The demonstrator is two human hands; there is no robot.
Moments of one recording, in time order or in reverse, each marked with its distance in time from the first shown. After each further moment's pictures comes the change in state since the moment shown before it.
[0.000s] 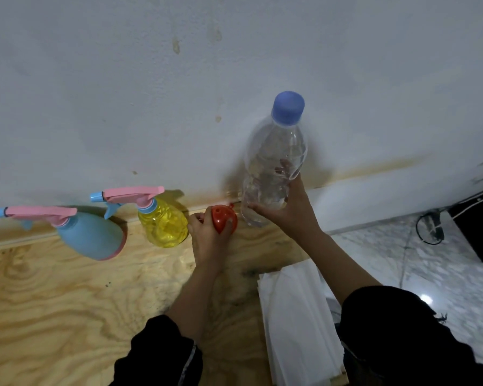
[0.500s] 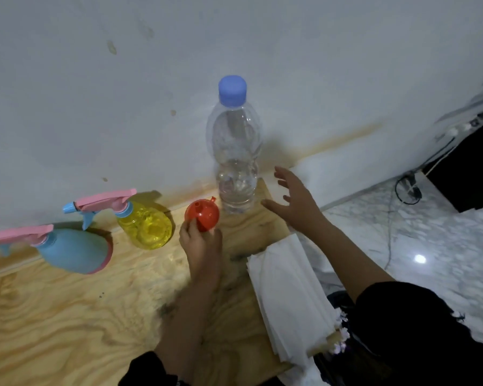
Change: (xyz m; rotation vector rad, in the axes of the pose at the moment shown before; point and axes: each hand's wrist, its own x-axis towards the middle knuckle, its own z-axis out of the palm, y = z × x) left_hand -0.054 0.006 -0.002 -0.203 0.002 0.028; right_hand -0.047 0.021 -0.043 0.013 -0.060 0.163
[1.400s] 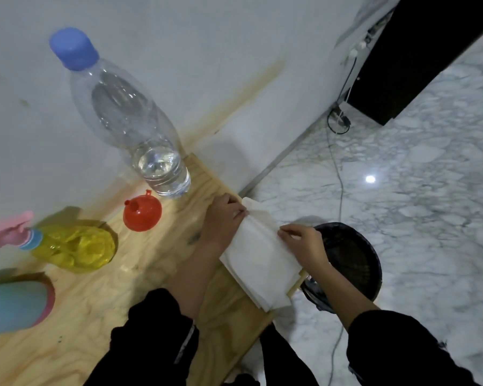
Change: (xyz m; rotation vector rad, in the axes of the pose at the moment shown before) left_hand -0.029 0.017 0.088 0.345 -0.692 0.741; right_hand -0.165 0.114 0.033 0.131 0.425 0.557
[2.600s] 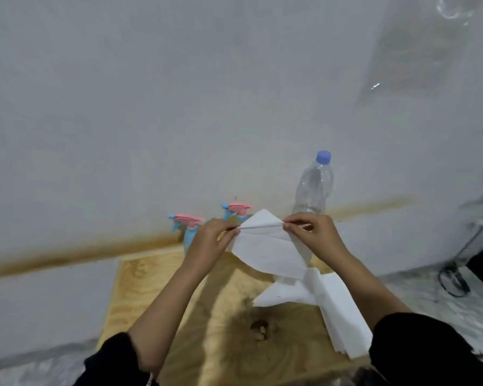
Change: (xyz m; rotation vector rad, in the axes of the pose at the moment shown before) left_hand -0.241 0.002 -0.272 -0.041 0.646 -0.083; right_hand -0.138 -0.251 0.043 0.031 -0.370 -0.898
